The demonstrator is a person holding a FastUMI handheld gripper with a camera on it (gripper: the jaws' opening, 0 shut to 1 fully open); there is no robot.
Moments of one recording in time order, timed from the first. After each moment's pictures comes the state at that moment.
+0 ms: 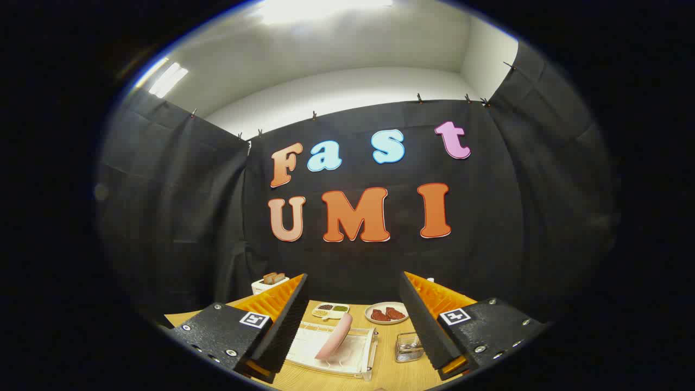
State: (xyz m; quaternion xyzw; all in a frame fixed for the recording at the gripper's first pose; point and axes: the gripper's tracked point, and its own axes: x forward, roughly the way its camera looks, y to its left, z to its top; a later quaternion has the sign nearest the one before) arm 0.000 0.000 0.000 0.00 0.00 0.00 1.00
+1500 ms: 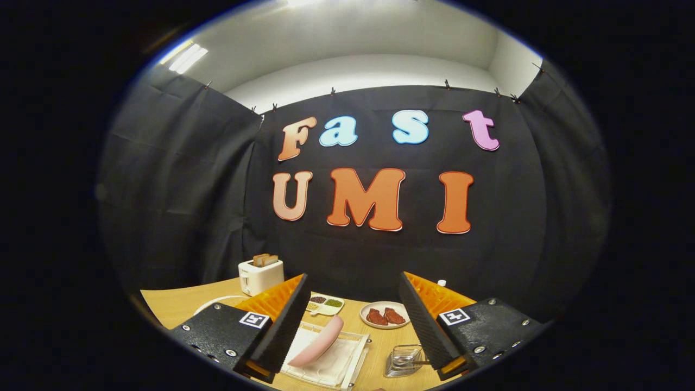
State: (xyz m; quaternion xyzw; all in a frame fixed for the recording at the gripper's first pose) arm 0.094 0.009 -0.053 -0.06 0.04 0.04 1.00
